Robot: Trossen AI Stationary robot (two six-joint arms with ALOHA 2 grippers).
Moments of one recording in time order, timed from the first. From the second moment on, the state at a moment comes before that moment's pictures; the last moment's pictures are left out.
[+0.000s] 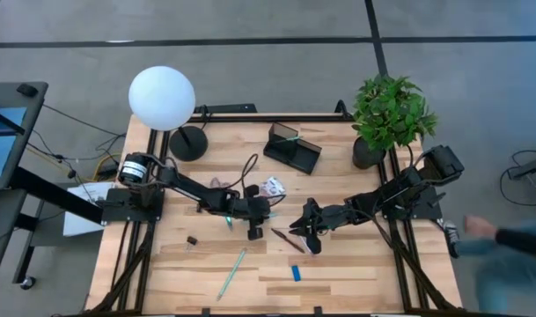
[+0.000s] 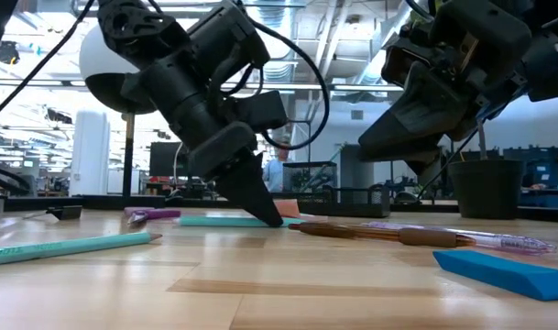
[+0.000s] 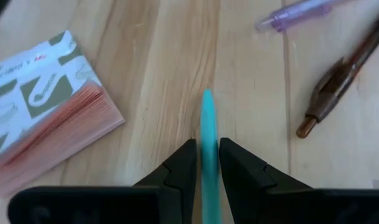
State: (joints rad) left arm -0.14 1.92 0.92 0.08 -0.16 -0.22; right arm 0.36 1.61 0.52 0.59 0.16 0.52
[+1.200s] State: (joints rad) left arm -0.19 1.92 0.88 0.24 -0.29 -0.41; right arm 0.36 1.61 0.52 0.56 0.23 0.58
